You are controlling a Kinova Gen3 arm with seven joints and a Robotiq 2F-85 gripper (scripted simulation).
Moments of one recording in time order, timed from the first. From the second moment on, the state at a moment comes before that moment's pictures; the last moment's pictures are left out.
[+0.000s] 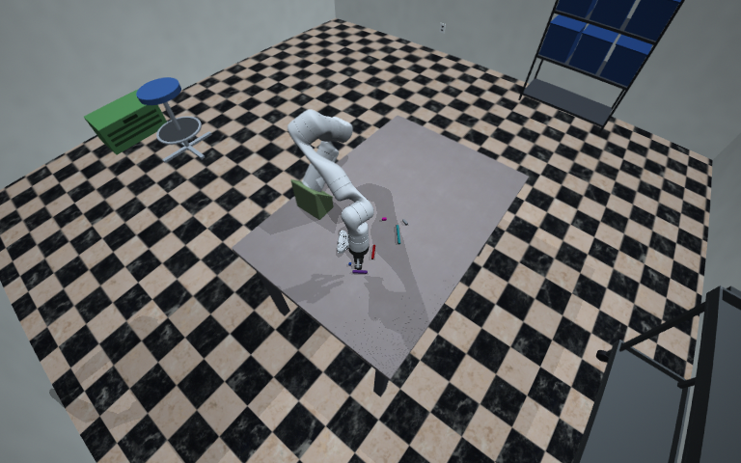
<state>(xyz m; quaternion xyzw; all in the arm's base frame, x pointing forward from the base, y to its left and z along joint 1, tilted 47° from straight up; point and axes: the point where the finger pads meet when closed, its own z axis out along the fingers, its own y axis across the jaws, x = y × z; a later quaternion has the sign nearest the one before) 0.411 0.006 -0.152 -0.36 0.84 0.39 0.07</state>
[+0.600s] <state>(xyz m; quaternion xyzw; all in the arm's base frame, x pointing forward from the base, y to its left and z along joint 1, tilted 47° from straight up) 0.408 0.023 -0.168 -0.36 0.84 0.39 0.07</state>
